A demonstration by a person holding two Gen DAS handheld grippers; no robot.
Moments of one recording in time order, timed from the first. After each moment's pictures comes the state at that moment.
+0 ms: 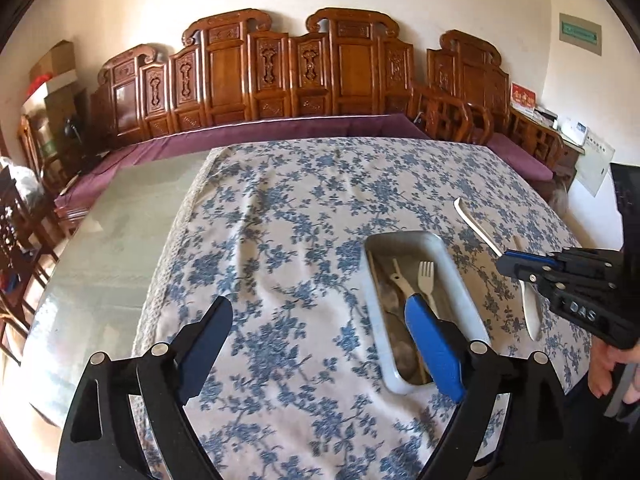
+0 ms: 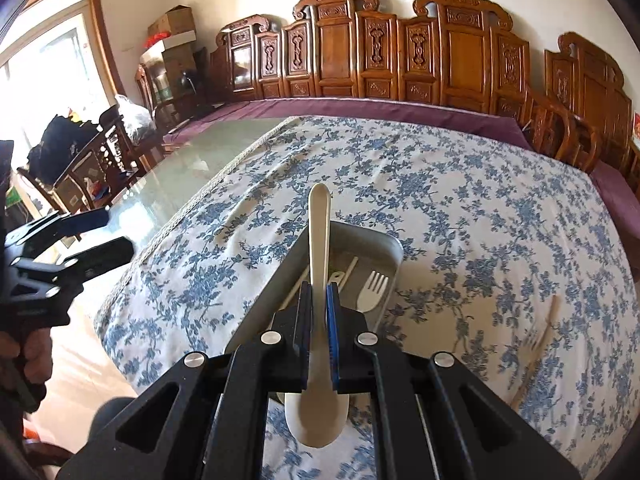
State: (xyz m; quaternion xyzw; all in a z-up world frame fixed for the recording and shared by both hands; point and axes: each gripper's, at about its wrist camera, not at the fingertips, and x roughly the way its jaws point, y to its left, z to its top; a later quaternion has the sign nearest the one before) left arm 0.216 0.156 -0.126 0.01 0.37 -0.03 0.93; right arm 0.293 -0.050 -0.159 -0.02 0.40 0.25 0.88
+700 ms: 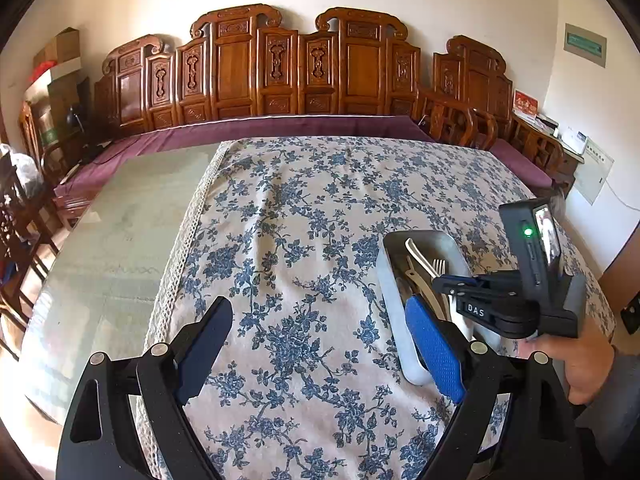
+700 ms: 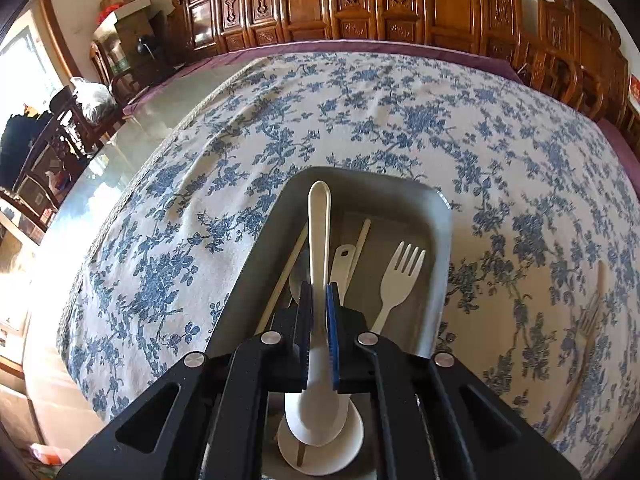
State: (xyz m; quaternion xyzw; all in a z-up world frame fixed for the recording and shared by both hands) left arm 0.210 0.188 -0.125 0.00 0.37 -0.03 0.93; right arm 0.350 0.000 -0.241 -0.02 0.49 0.19 0.85
